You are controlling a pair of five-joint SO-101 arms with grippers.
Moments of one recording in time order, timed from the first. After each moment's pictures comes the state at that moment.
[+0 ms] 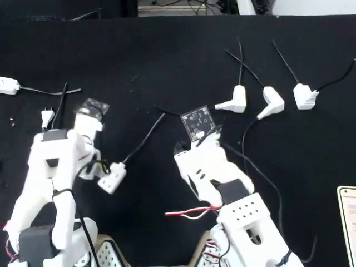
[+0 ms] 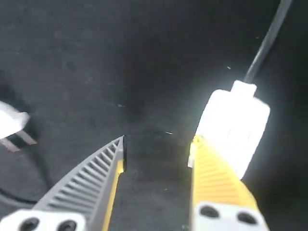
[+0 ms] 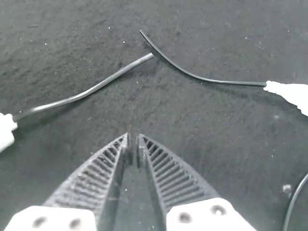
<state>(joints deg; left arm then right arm) -10.7 -23.6 53.1 61.0 -31.5 -22.2 -61.4 79.3 34.9 3.6</state>
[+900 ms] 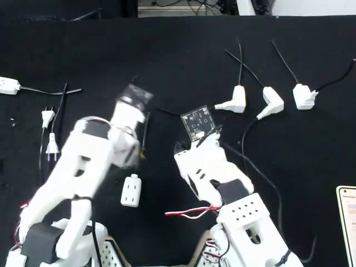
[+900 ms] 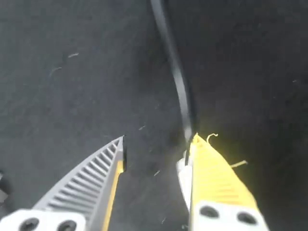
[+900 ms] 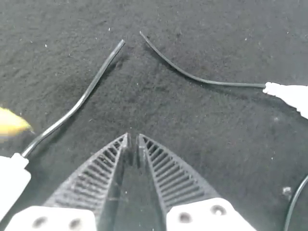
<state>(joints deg) 11.6 -23.6 45.1 58.7 -15.9 -22.2 -61.4 80.2 33.5 3.6</state>
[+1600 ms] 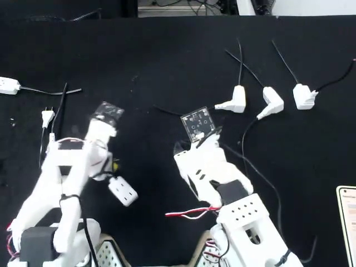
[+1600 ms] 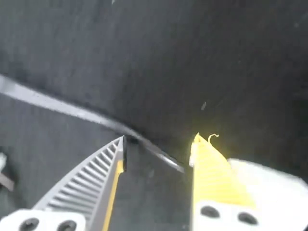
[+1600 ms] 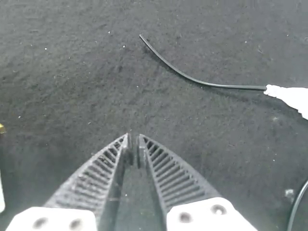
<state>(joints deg) -7.5 -24.2 59.0 47.9 -28.6 -22.2 -61.4 80.9 32.0 4.1</state>
